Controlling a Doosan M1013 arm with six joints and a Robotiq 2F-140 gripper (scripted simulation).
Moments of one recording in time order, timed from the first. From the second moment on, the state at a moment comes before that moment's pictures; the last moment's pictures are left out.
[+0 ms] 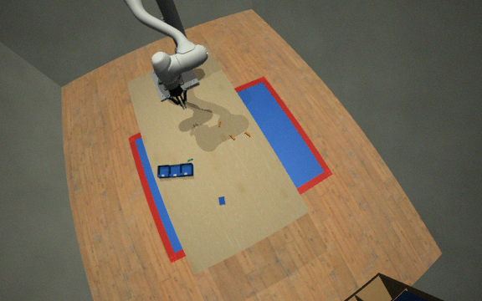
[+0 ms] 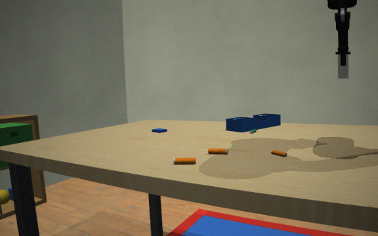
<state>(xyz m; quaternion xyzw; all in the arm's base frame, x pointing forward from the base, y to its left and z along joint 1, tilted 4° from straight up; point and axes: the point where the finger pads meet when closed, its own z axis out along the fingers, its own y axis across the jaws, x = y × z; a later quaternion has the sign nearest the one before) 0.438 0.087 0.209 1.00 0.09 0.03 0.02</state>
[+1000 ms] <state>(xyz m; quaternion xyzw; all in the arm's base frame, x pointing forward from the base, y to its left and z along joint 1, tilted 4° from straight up) 0.578 -0.028 0.178 1.00 -0.03 0.03 0.02</state>
